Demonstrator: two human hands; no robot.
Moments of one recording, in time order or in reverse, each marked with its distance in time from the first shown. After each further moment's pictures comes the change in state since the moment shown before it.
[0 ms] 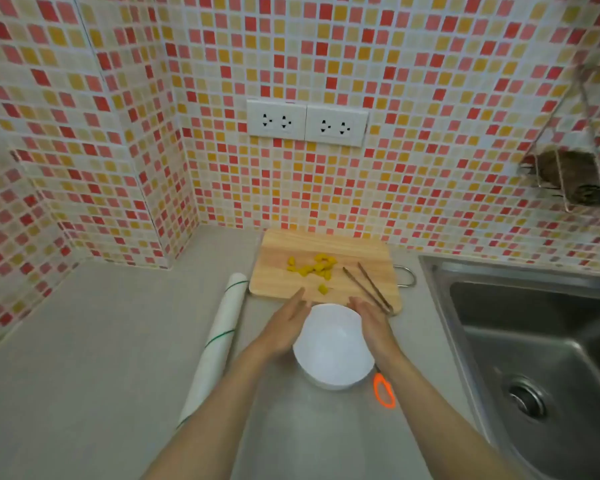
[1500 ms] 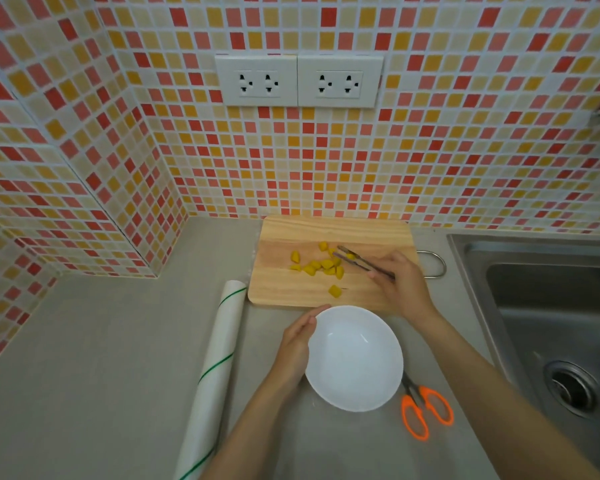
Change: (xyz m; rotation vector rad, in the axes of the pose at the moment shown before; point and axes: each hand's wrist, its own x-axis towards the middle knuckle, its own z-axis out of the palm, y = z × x) left_hand 0.029 -0.020 0.021 -0.601 0.133 -0.137; right_hand 0.098 -0.020 -0.029 -0.573 0.011 -0.411
